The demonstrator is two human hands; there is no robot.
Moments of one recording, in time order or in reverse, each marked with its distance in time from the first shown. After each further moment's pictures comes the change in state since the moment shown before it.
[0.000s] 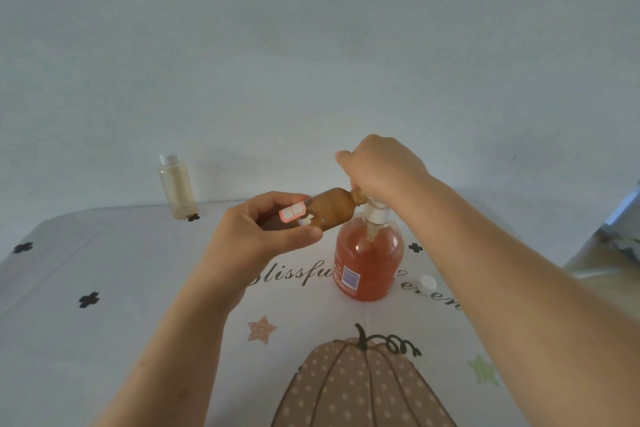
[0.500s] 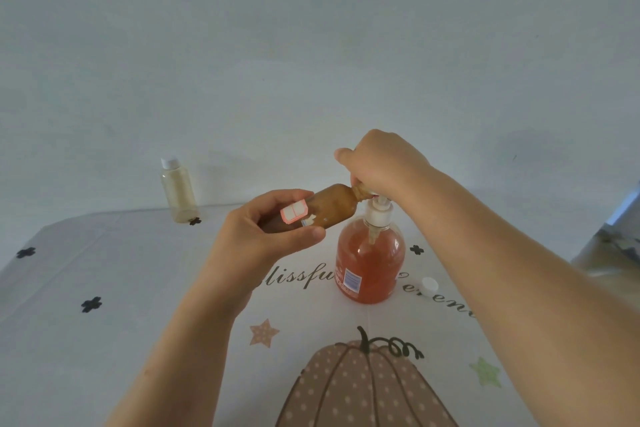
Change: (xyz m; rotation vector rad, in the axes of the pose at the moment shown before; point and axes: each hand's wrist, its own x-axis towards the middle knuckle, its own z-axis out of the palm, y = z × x) left_hand -0.001 0.003 0.005 -0.035 0.035 0.024; right_hand 0.000 -0.003 -0.010 0.022 -0.014 0.005
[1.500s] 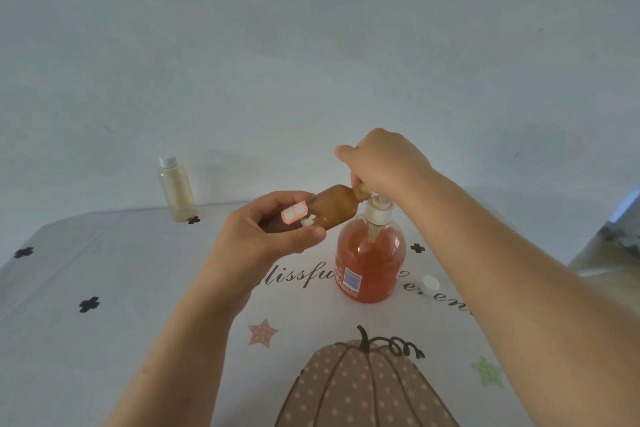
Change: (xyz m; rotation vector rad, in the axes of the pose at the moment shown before) left_hand 0.002 -0.002 0.000 -0.008 -0.044 -0.007; right_hand 0.003 0.006 0.005 0.034 0.034 -0.005
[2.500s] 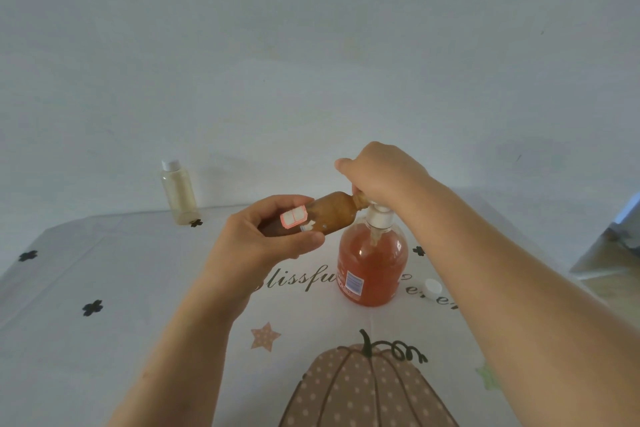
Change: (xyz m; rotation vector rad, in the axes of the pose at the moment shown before) left_hand 0.001 -0.002 -0.004 0.080 0.030 -0.008; right_hand 0.002 0.000 0.007 -0.043 -0.090 0.065
